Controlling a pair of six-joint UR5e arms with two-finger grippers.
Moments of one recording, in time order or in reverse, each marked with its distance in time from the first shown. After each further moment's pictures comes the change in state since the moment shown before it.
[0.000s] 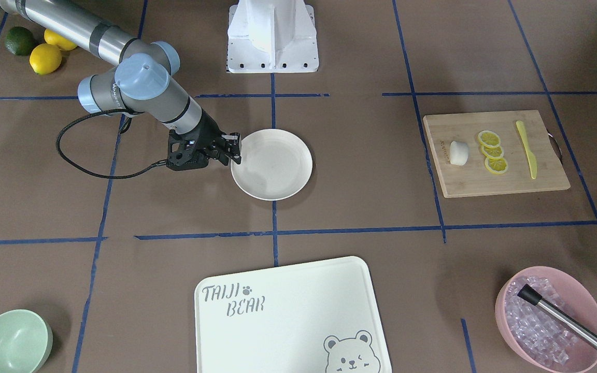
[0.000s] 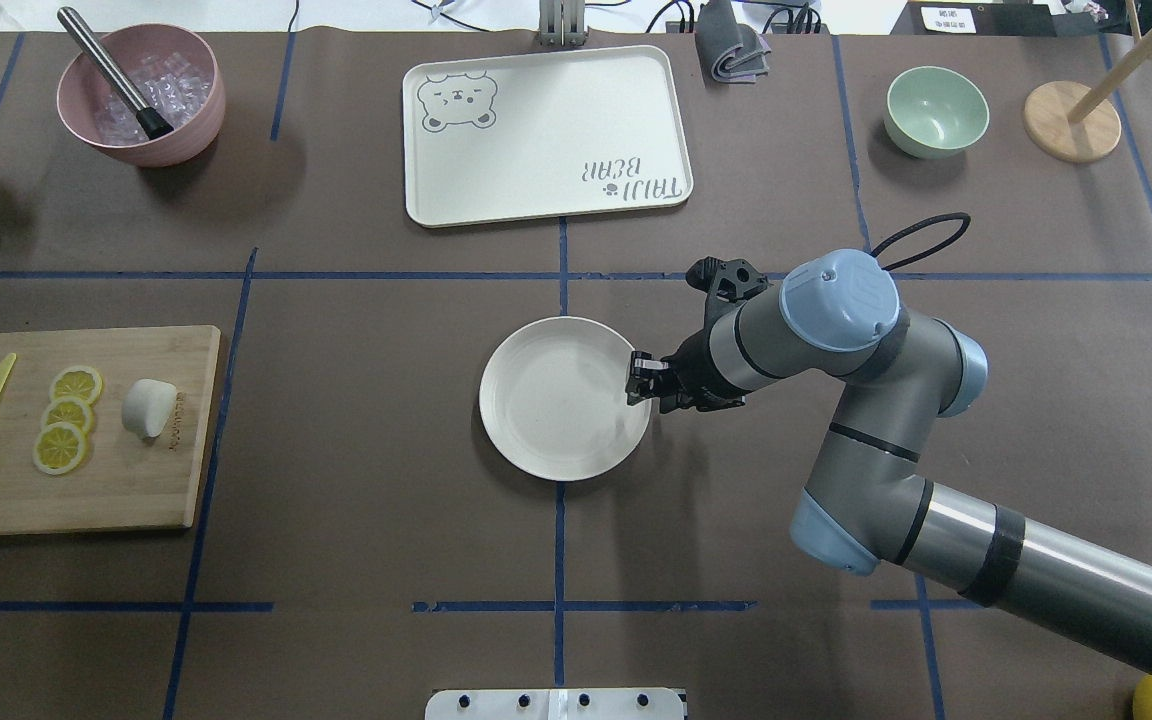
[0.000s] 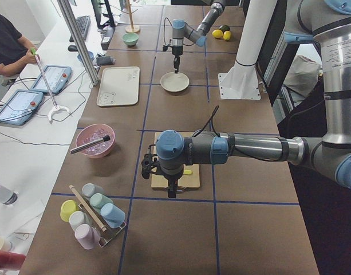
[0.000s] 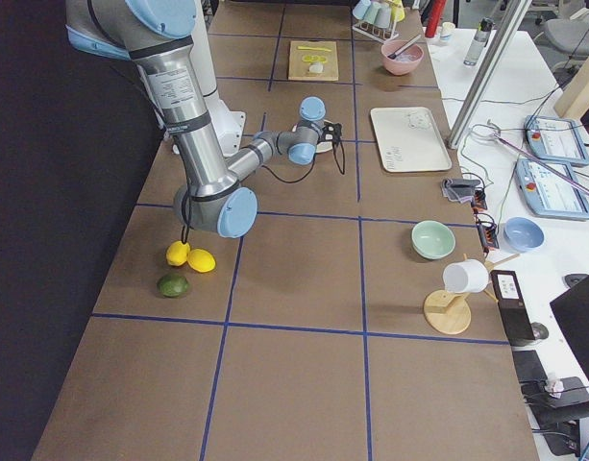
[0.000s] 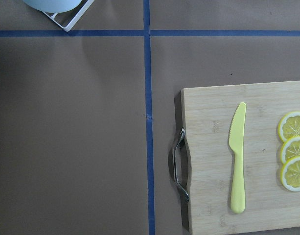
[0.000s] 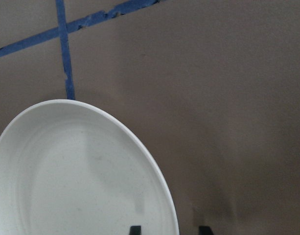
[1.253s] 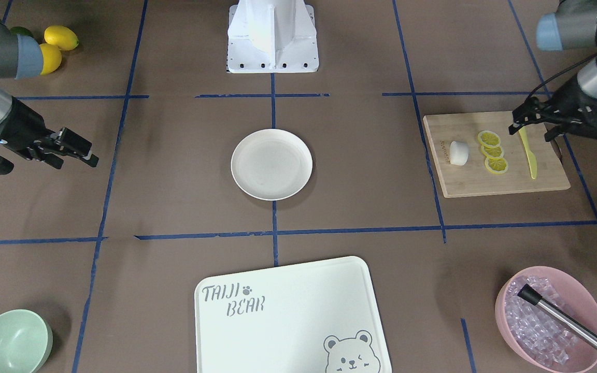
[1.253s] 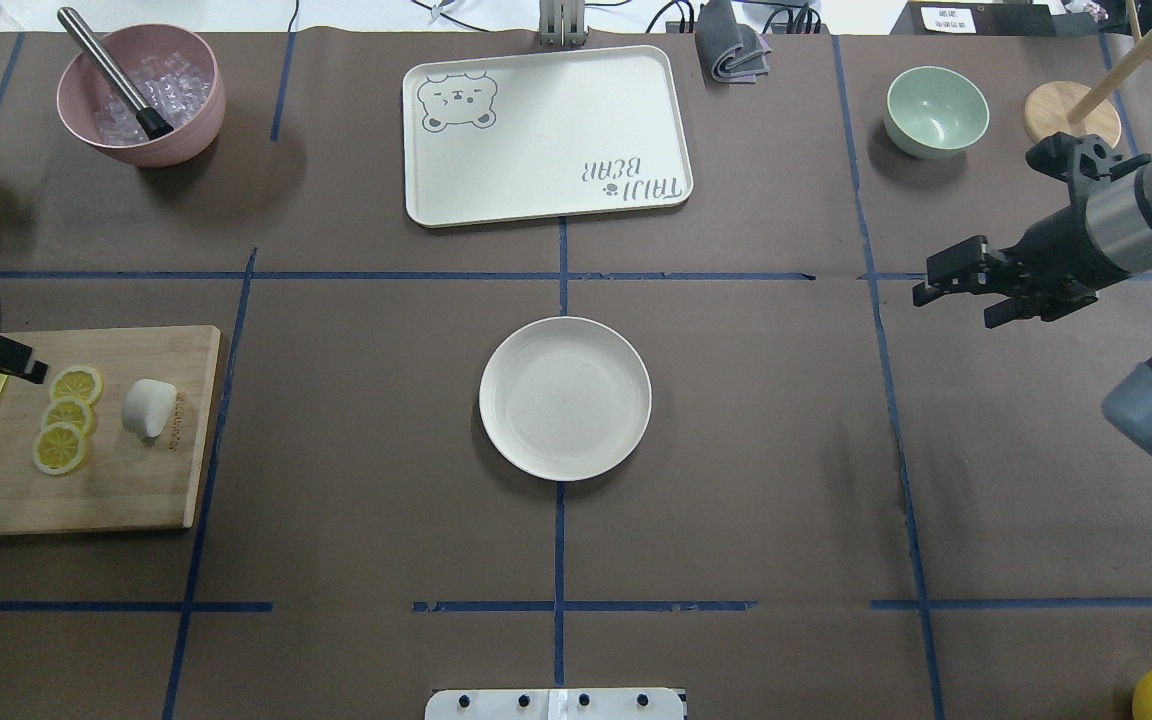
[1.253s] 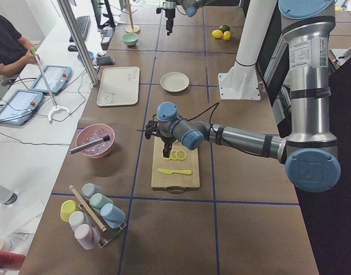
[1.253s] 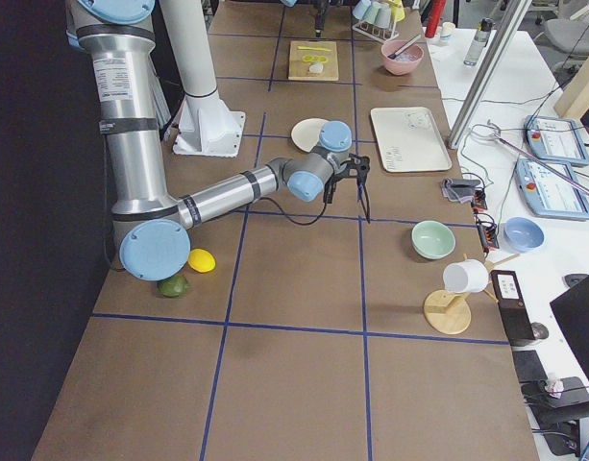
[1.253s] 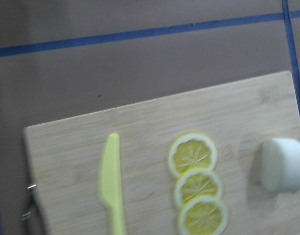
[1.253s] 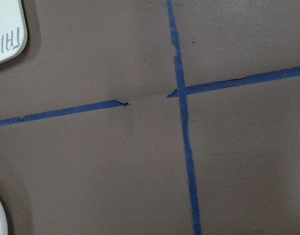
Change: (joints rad) left arm 0.588 -0.125 0.020 -0.562 0.174 -0.751; right arm 0.454 -0.398 0.234 -0.129 0.325 -0.383
